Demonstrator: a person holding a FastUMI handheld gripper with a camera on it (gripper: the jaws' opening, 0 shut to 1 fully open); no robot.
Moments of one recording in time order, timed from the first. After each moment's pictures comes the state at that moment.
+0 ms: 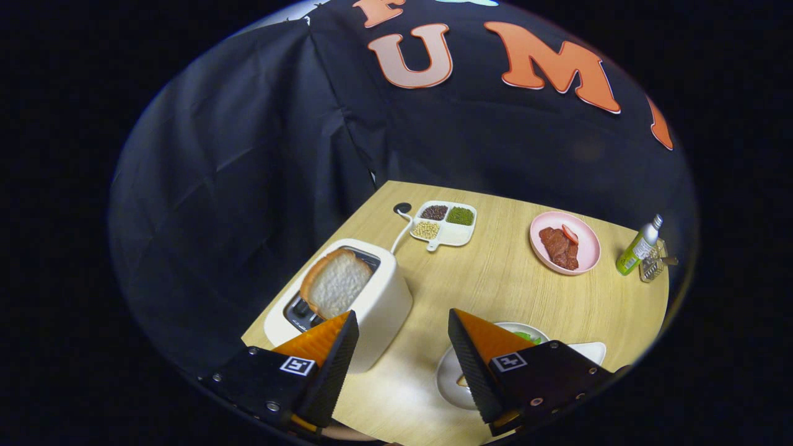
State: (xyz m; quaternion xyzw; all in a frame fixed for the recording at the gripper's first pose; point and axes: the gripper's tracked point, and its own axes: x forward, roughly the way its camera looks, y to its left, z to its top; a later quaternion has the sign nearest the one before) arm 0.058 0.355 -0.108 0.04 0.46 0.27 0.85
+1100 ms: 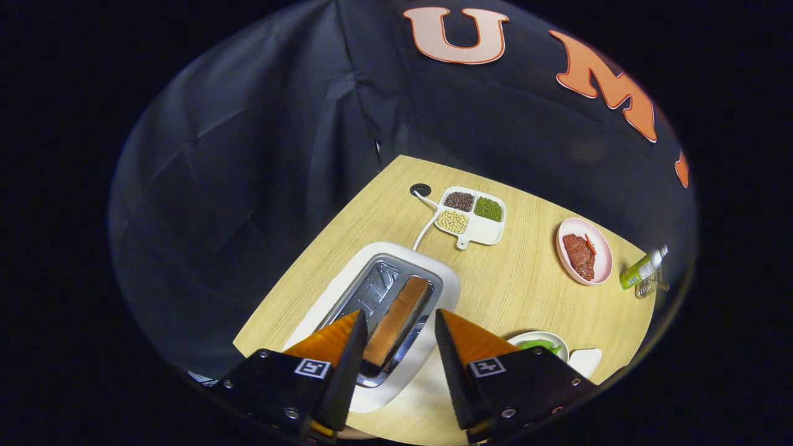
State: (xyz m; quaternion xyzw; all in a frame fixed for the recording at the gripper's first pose) arm 0.064 0.424 -0.147 -0.05 0.52 0.24 0.82
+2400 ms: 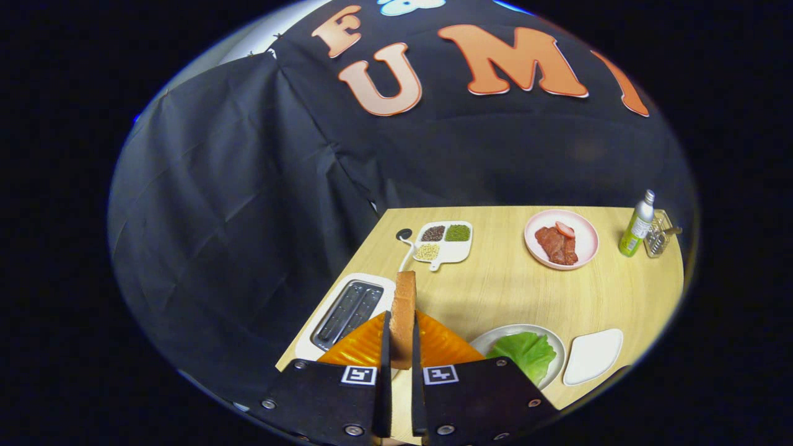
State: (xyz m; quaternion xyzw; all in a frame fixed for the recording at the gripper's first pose) arm 0.069 0.300 -0.090 0.15 0.44 0.23 0.85
